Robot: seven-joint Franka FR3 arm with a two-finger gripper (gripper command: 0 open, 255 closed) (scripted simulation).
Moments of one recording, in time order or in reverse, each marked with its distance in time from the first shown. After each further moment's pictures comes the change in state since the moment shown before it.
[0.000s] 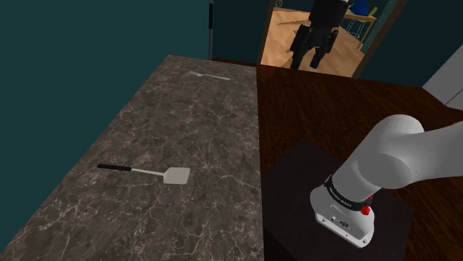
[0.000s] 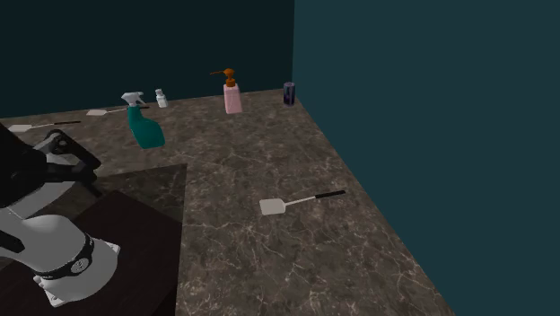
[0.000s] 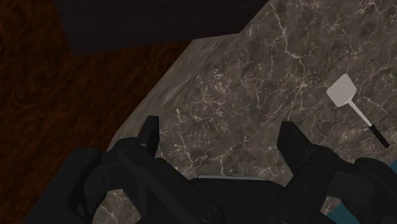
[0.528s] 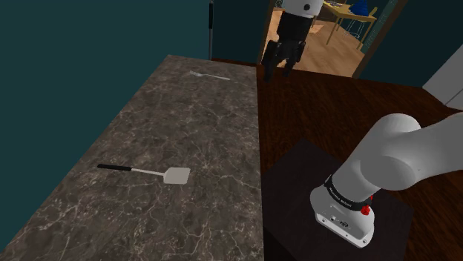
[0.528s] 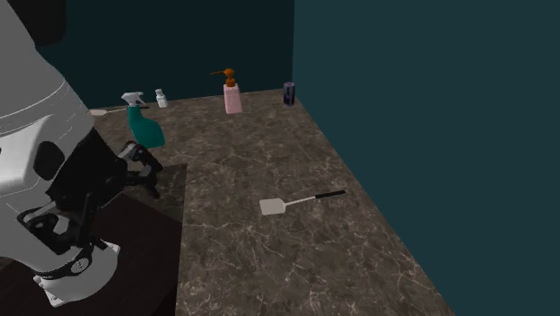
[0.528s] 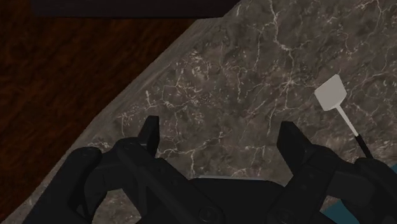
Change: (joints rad) arm 0.066 0.137 0.073 -0.018 0.038 0.172 -0.023
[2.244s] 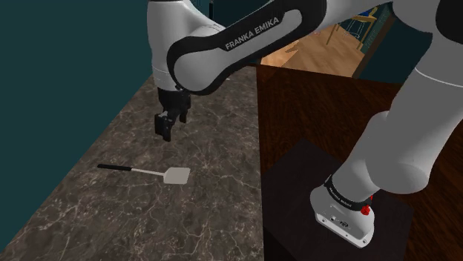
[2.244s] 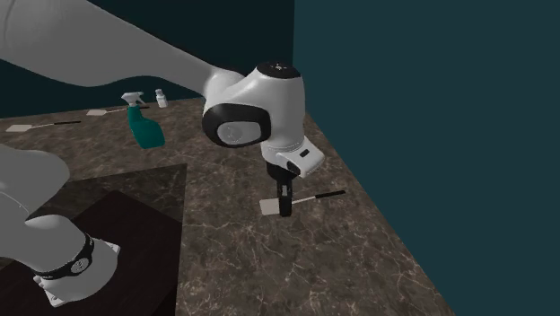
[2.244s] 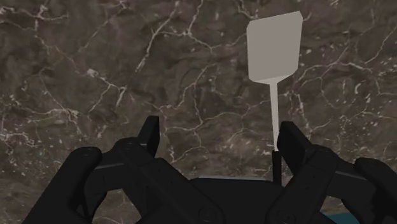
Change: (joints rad) arm 0.210 0.814 0.280 0.343 -0.145 0.527 -0.006
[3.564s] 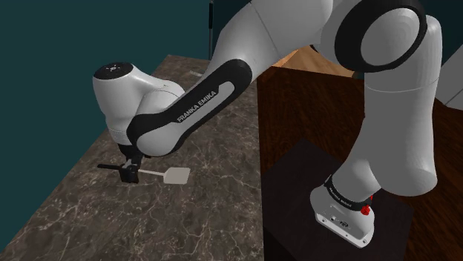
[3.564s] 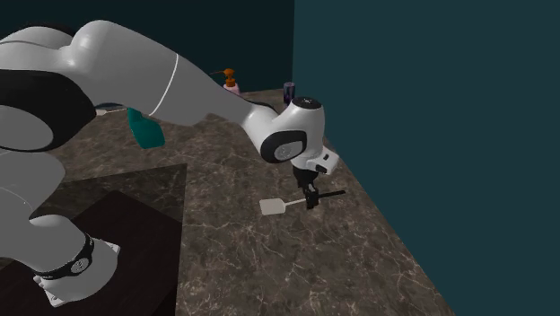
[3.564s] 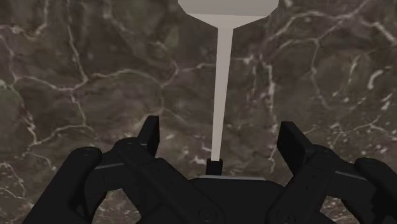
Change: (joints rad) arm 0.166 0.415 0.006 0.278 -0.227 0.120 0.058
